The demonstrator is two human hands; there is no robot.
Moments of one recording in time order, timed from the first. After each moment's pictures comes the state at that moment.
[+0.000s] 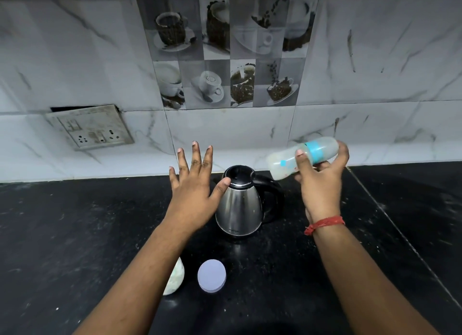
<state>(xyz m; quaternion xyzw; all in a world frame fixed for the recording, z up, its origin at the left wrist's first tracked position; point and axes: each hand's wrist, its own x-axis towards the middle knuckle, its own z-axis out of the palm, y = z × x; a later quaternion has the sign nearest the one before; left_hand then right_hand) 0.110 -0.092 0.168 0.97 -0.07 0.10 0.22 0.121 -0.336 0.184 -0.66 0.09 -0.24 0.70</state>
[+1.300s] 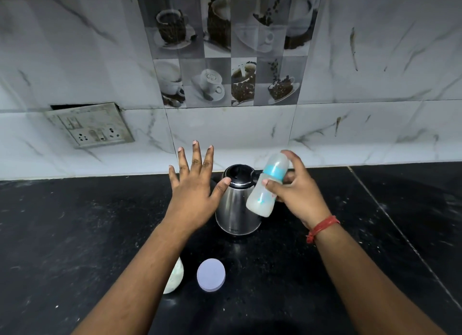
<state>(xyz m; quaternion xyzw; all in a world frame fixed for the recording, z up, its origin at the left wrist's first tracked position) 0.114 -0.092 0.164 0.97 -0.07 0.11 0.20 0.124 -0.328 0.159 -0.78 0.02 -0.08 0.62</state>
